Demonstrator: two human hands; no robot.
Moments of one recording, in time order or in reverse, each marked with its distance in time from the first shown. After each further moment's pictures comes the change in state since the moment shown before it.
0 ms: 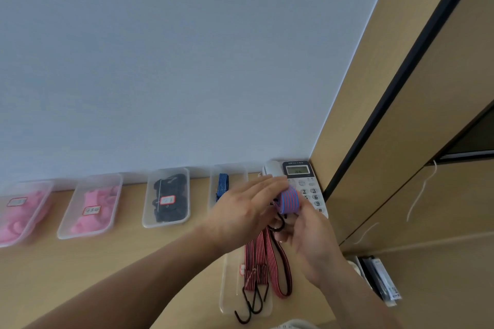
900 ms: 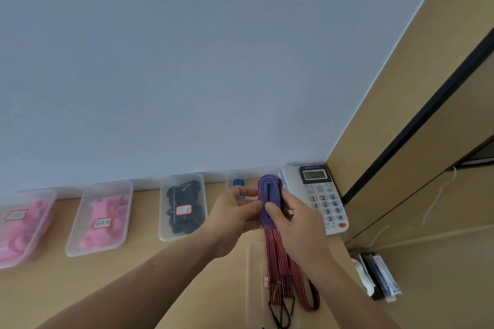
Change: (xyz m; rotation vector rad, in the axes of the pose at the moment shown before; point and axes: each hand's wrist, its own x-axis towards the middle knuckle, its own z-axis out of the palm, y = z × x) left_hand -0.021 -0.054 -0.027 -1.254 0.057 -1.332; right_hand 0.054 0.033 0.055 -1.045 0.238 -0.543
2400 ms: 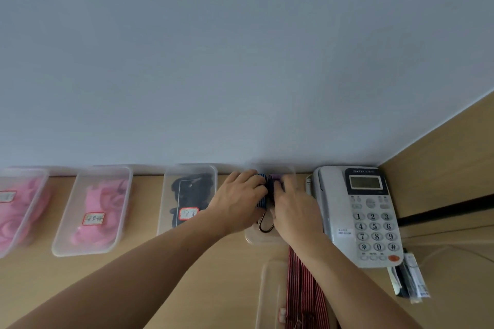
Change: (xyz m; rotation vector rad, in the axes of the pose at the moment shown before) left_hand 0.146 -0.043 -0.075 1.797 -0.057 0.589; right_hand 0.113 0.073 0.114 -0.838 -0.351 -0.264
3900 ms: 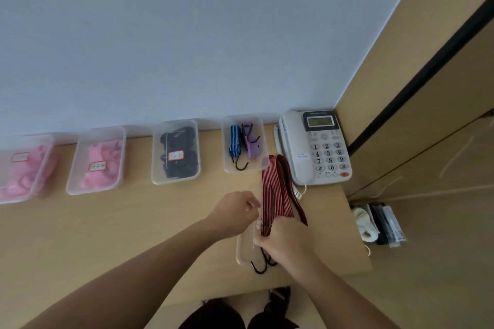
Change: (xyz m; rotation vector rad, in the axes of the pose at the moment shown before) left_hand -0.106 0.130 -0.001 -0.673 -0.323 -0.415; right_hand -0.199 -0.002 0.026 0.338 -0.303 0.289
